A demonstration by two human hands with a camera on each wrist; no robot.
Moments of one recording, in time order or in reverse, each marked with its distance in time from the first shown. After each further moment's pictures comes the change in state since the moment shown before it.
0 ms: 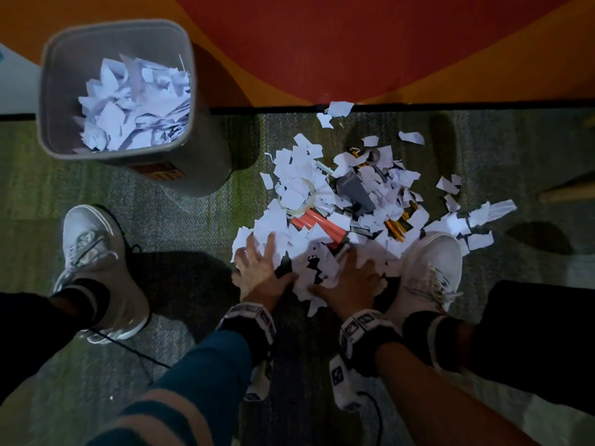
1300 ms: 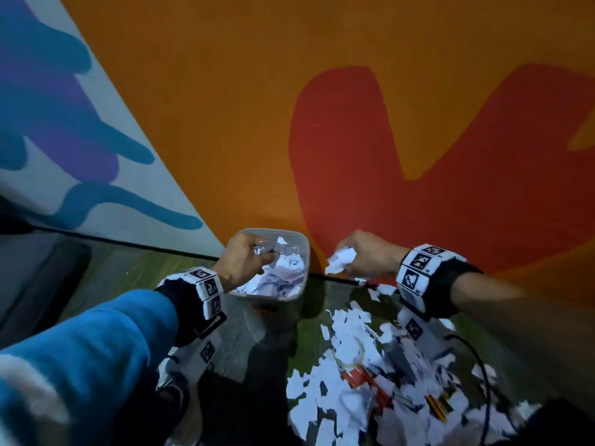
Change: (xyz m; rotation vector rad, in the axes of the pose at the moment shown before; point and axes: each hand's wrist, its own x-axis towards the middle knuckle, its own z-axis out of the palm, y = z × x) left_hand -0.037 -0.045 -0.404 -0.679 0.418 0.387; right_hand -0.100 -0.290 -0.306 -0.256 -0.026 -0.884
